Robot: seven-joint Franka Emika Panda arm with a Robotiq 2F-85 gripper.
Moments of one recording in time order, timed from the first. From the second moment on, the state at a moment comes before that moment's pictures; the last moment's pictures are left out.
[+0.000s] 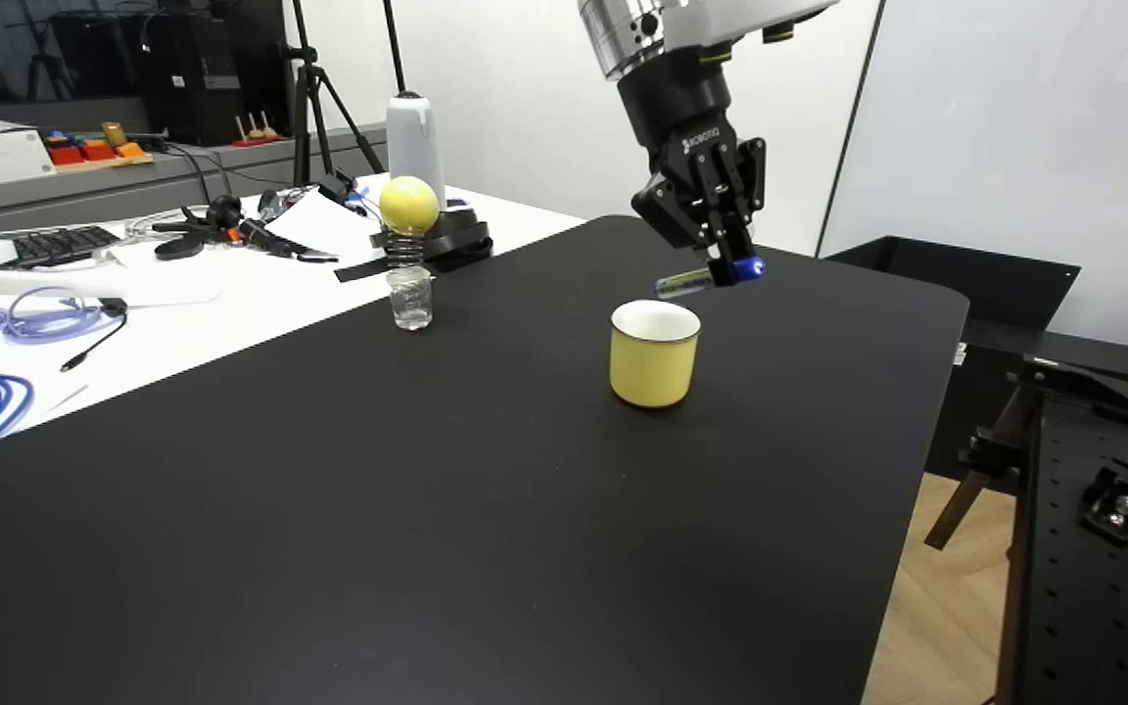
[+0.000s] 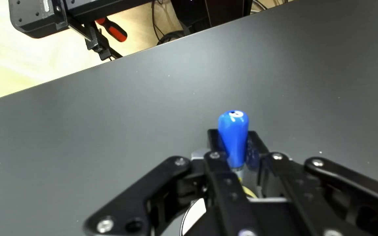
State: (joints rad) arm 0.01 0.25 -0.12 -2.22 -0.11 2.00 0.22
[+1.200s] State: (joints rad) arm -0.07 0.54 -0.09 -1.92 -0.02 1.89 0.01
